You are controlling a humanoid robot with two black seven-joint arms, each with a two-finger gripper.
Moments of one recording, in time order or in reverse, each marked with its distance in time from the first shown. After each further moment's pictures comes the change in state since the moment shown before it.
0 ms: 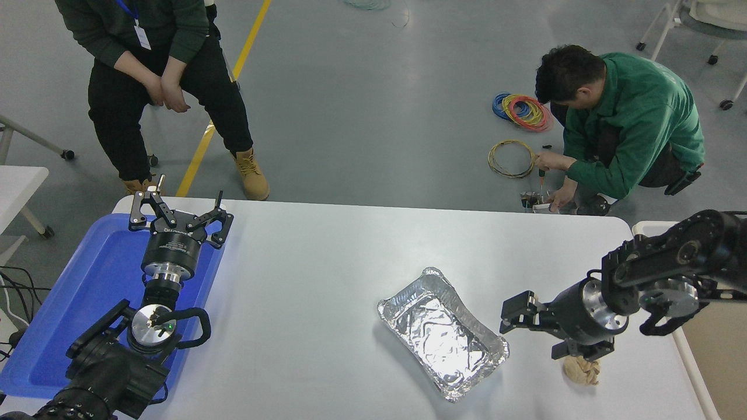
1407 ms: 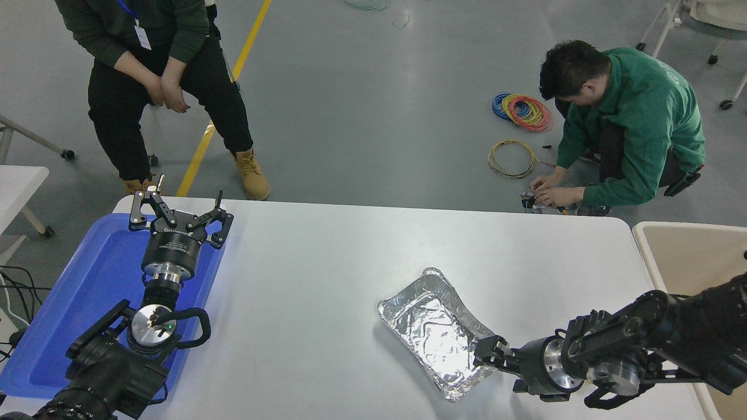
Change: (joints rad) left arm 0.000 0.000 0.000 0.000 0.000 0.000 0.001; right arm -0.327 0.080 0.150 -0.085 0.004 -0.360 0.002
